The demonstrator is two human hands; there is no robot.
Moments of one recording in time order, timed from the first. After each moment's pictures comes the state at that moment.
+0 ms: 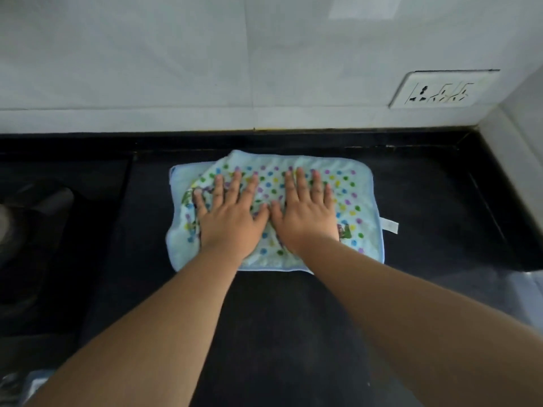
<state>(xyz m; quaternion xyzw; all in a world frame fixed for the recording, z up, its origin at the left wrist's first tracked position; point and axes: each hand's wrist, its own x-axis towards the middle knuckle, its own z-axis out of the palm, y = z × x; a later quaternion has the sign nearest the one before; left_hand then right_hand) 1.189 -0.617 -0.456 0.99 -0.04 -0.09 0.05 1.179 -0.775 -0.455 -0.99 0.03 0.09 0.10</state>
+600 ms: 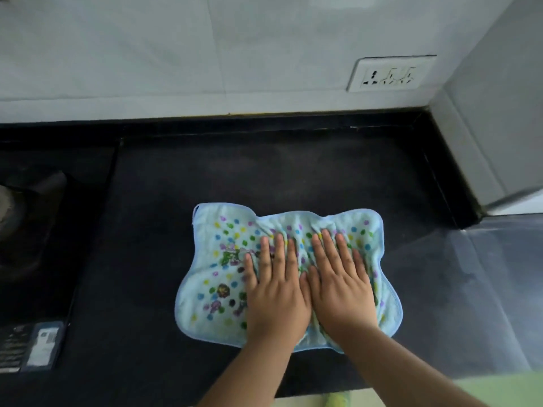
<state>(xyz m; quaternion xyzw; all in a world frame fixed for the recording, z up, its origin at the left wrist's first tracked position) 0.972 -0.723 -0.468 0.99 -0.11 -0.04 0.09 0.957 -0.856 -0.460 -0.99 0.05 0.06 0.11</state>
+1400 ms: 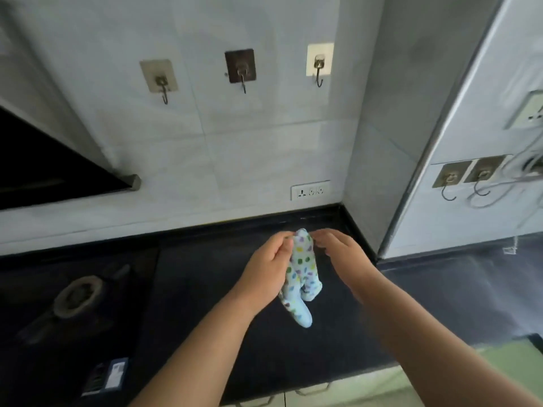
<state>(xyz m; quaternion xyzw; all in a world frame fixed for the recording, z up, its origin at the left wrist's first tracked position) 0.939 -0.732 -0.126 0.81 -0.14 -0.12 0.56 0.925 -0.909 -0.137 -0.78 0.14 -0.01 0.61</state>
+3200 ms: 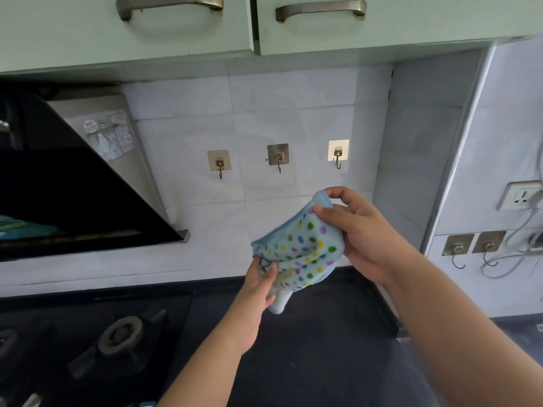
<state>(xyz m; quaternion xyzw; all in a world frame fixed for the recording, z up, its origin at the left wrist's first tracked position) 0.925 -0.668 -0.062 0.65 -0.07 -0.14 0.75 0.891 -0.872 0.072 -0.63 -0.08 -0.03 0.77</state>
